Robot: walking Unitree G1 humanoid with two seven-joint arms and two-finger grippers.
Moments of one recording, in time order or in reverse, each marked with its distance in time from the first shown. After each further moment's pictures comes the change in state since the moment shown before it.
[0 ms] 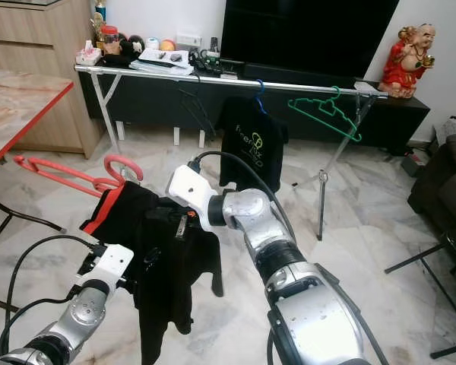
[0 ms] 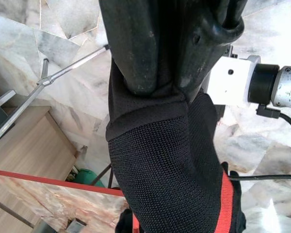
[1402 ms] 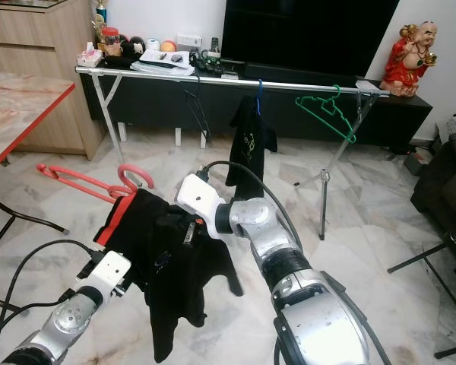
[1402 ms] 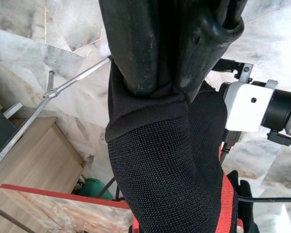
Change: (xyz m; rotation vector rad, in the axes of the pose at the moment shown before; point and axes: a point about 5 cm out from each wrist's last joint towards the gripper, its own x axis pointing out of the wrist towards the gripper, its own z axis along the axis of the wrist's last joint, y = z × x) left arm -0.006 0.012 -0.006 0.031 -0.063 -0.139; right arm -0.008 -0.001 -0.013 0.011 0.043 -0.041
